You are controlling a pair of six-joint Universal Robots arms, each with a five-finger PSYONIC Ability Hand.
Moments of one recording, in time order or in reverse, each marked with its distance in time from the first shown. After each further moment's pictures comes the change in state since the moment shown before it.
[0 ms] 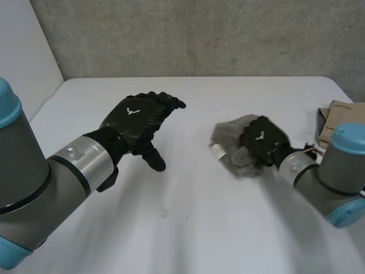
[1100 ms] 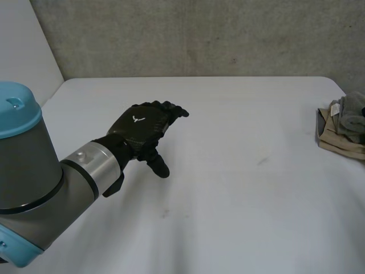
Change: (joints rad) left arm -0.015 -0.052 0.009 -0.001 -0.011 -0.022; right arm -0.589 0.226 -0.429 0.125 -0.100 0.167; left_hand 0.000 0.000 0.000 0.000 0.000; right_hand 0.010 0.009 0.048 0.004 0.021
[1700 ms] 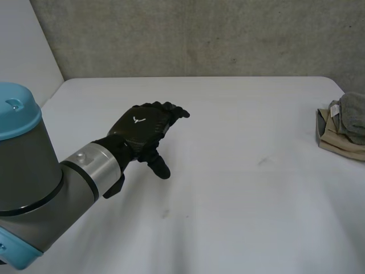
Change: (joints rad) left arm -0.004 0.005 -0.005 -0.001 0.000 -0.006; right arm -0.111 -0.249 0.038 0.395 0.014 -0.039; left_hand 0.000 0.000 0.000 0.000 0.000; right_hand -0.716 -0.944 -0.963 -0.960 -0.879
